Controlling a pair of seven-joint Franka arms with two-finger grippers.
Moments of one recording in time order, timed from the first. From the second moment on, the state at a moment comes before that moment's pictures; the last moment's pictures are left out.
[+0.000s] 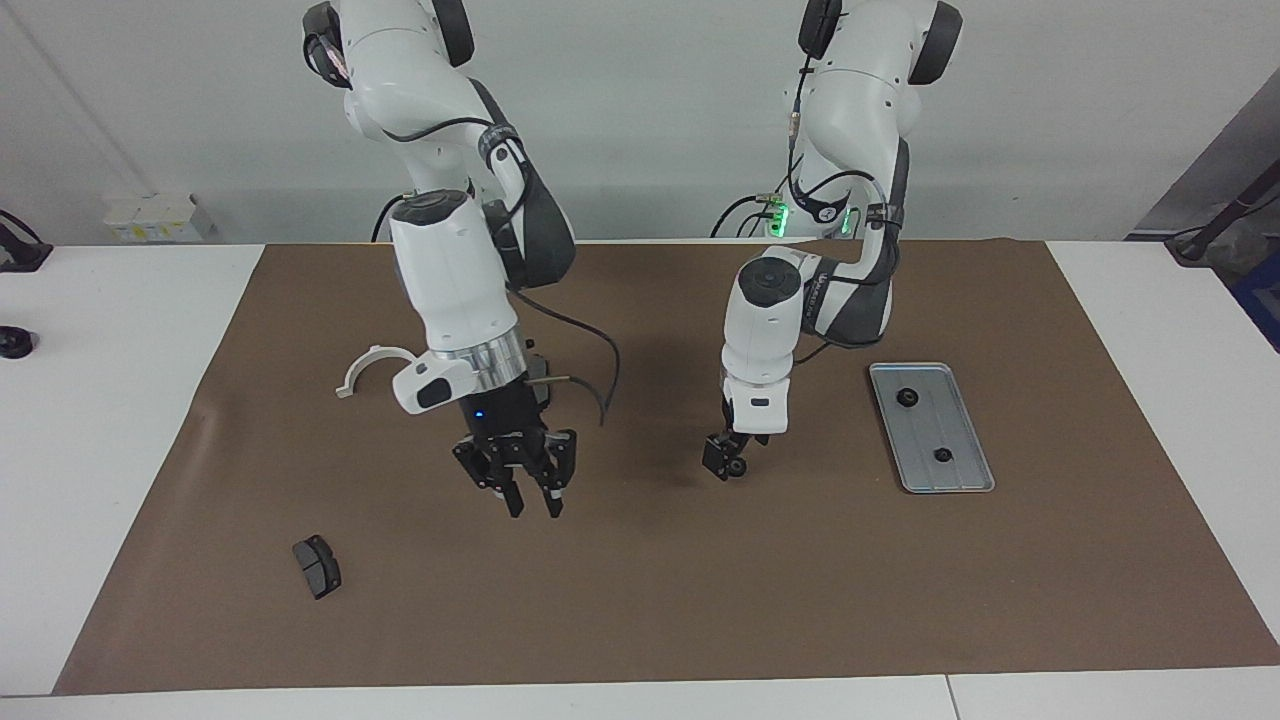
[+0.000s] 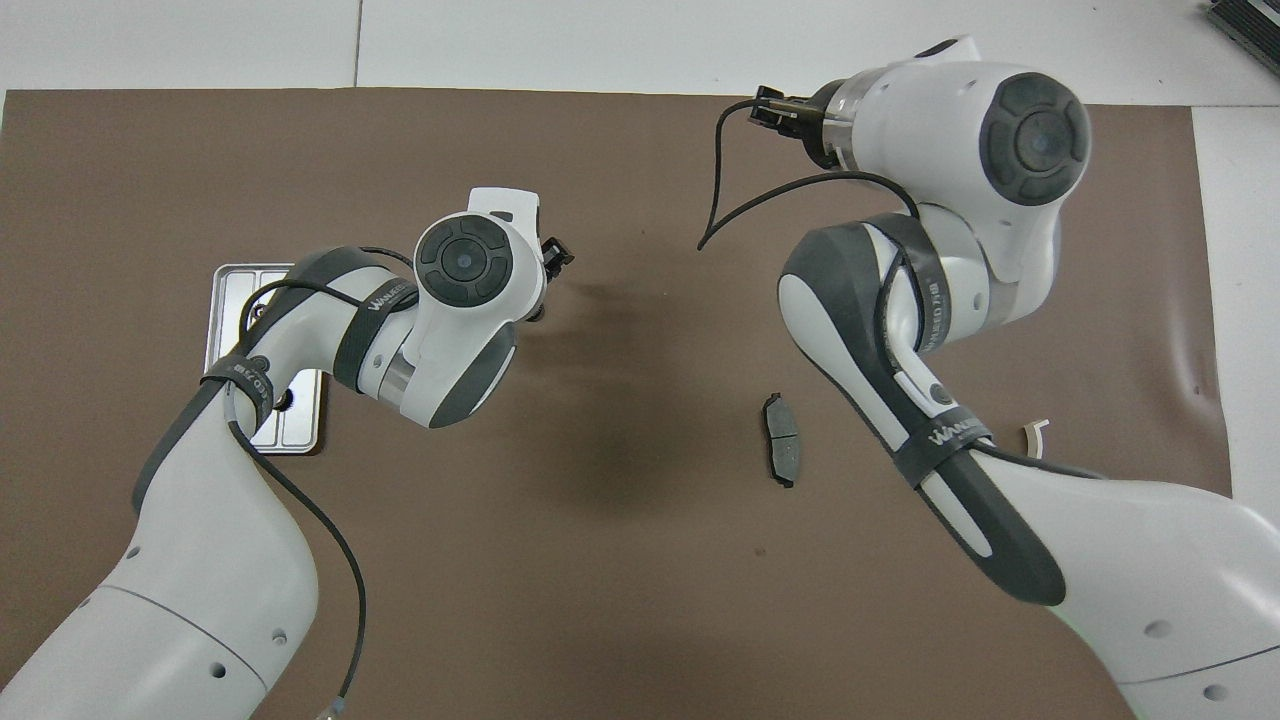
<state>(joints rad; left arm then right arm) -0.41 0.49 -0.08 -1.72 0.19 2.37 -1.25 0.23 0.48 0.04 -1.41 0.02 2.38 0.50</state>
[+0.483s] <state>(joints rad) -0.41 0.50 -0.08 -1.77 0.19 2.41 -1.25 0.09 0.32 0.04 -1.44 0.02 1.95 0.30</state>
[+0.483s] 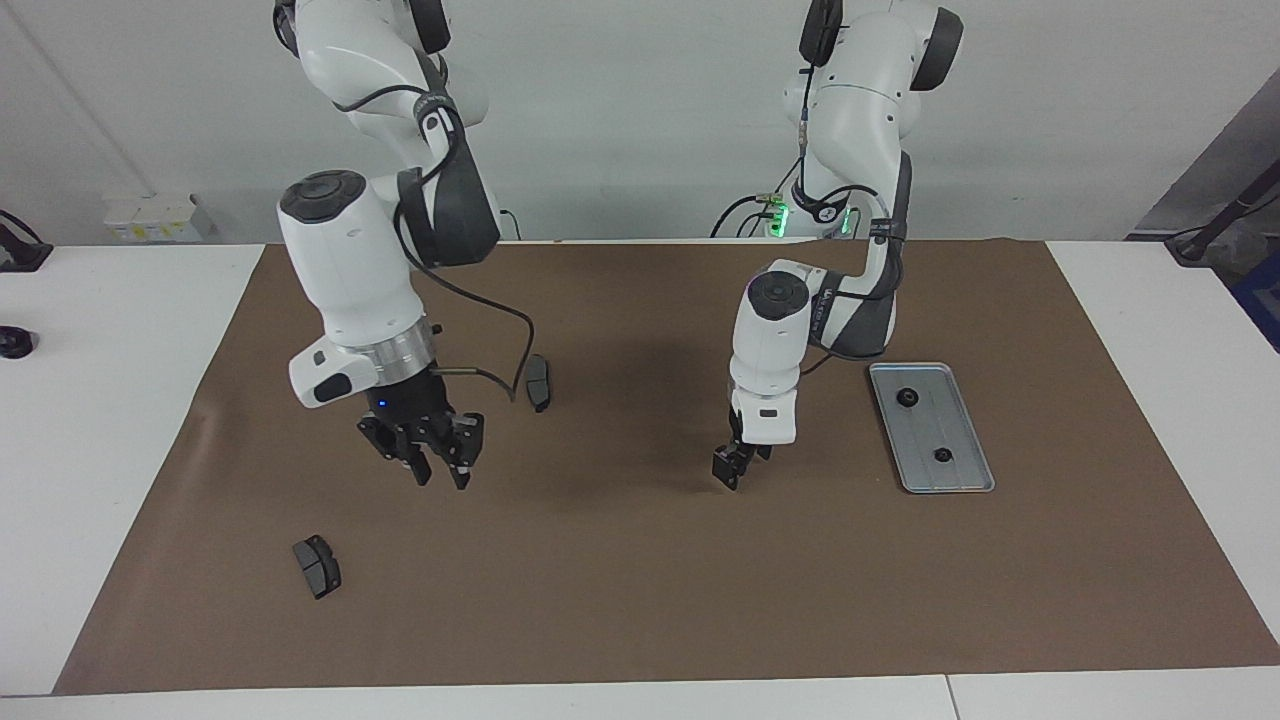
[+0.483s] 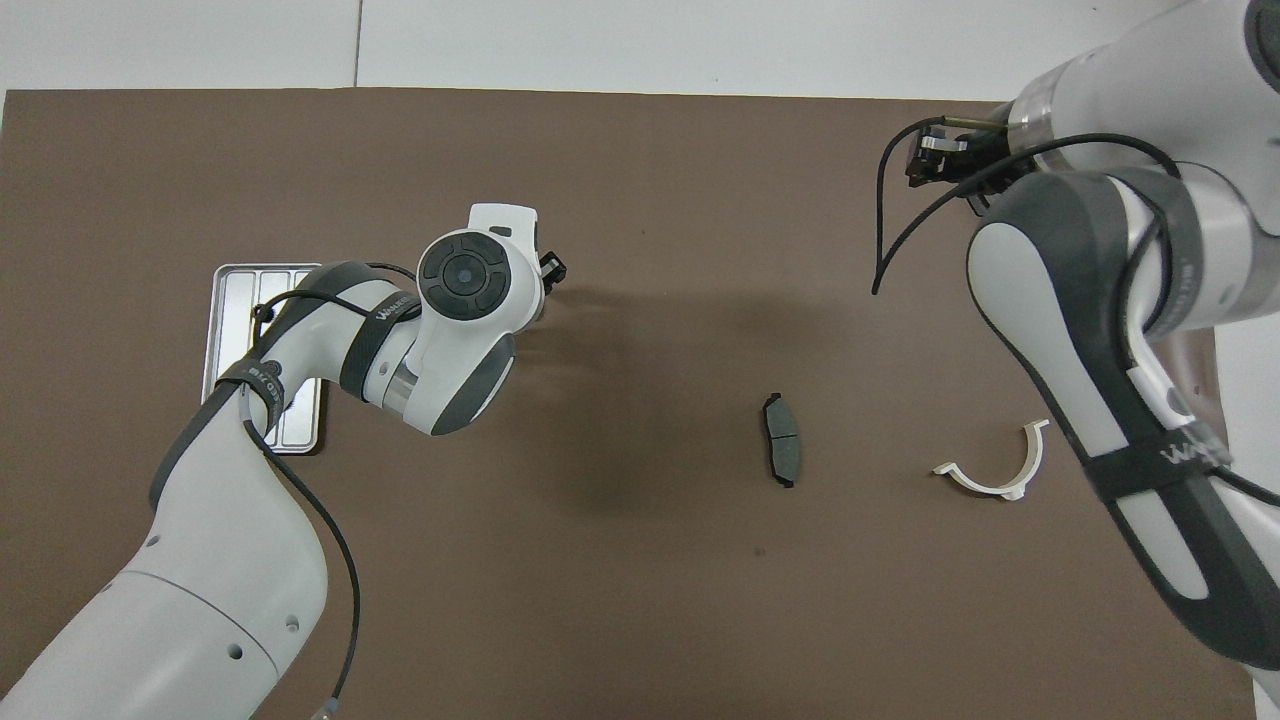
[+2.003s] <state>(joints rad) 0.06 0.18 -0.06 -1.86 0.00 2.09 -0.30 0.01 0.02 0.05 -1.64 0.02 1.70 -0.02</state>
